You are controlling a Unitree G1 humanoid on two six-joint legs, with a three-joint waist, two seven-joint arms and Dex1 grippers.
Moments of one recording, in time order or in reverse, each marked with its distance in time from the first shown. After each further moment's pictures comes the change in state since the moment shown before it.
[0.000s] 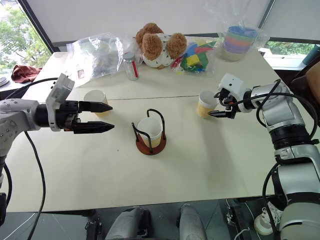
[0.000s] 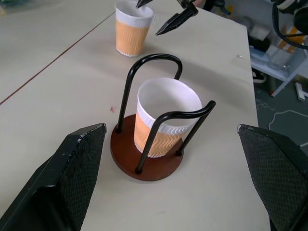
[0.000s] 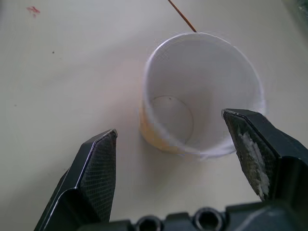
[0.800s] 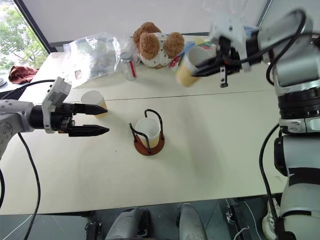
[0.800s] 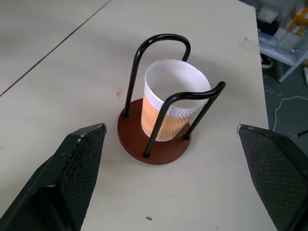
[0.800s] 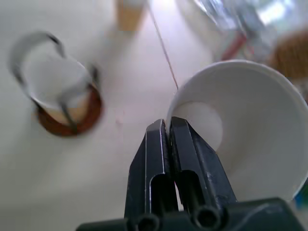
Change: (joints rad) left arm 0.023 0.052 0.000 0.013 0.054 -0.044 -0.073; right arm -0.372 -0.016 -0.038 -0.448 0.236 0.301 0.391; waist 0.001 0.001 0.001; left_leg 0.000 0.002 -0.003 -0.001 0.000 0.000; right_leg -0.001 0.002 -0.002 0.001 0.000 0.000
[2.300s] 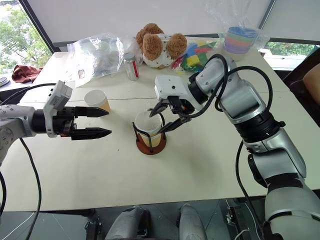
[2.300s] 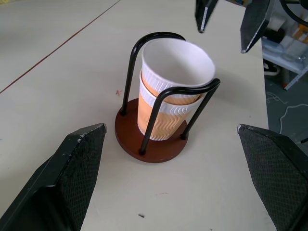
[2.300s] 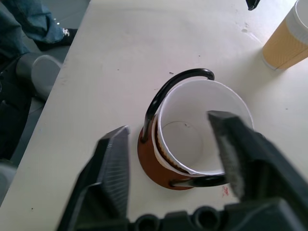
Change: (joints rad) left arm 0.058 -0.029 0.040 -0.071 -0.040 0.033 0.088; right arm 0.168 0.169 0.235 -0.104 -0.021 -0.096 -0.003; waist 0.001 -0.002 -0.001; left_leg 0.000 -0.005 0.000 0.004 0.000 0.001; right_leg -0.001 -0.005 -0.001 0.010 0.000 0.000
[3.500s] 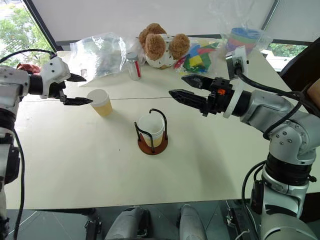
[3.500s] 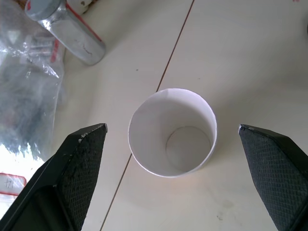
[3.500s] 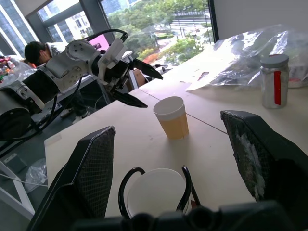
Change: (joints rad) left arm -0.666 -0.109 -0.297 1.205 0.767 -0.992 -0.212; right arm 0.438 0.081 -0.752 -0.423 0.682 0.706 -0.860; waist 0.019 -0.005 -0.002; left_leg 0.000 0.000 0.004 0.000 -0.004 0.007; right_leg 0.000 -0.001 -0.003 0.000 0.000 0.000
